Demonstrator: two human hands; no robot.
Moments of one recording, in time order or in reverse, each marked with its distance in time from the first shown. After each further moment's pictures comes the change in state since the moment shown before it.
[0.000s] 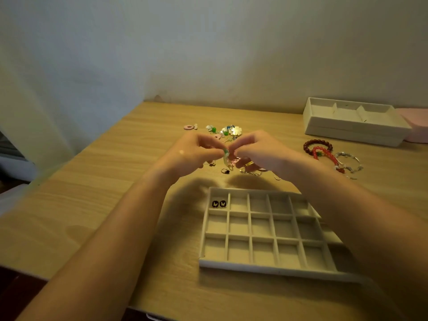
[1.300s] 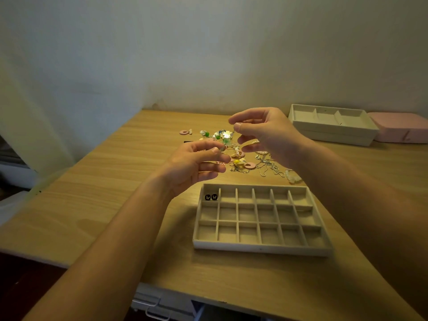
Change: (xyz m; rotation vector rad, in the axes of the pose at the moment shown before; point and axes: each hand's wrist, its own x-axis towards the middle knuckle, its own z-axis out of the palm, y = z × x) left_hand -0.046 0.029 0.014 -0.687 -0.145 -0.148; right_hand -0.054 -0.036 -0.031 0.236 0.172 -0.210
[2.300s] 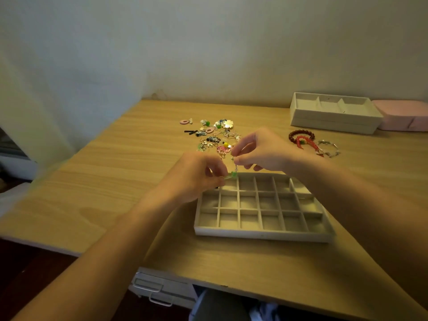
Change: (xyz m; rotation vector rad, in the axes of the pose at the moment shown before) left_hand -0.020 -0.032 0.004 1.004 0.083 0.257; right_hand -0.012 0.040 0.009 -0.468 -0.207 0.128
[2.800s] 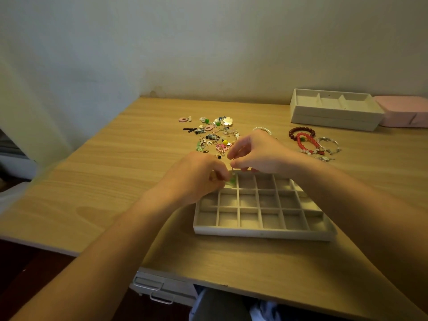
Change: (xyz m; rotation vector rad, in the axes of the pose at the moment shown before) left_hand 0.000 0.007 0.000 0.308 -0.074 0.121; right_hand 0.008 0.009 0.010 -0.059 -0.003 -0.062
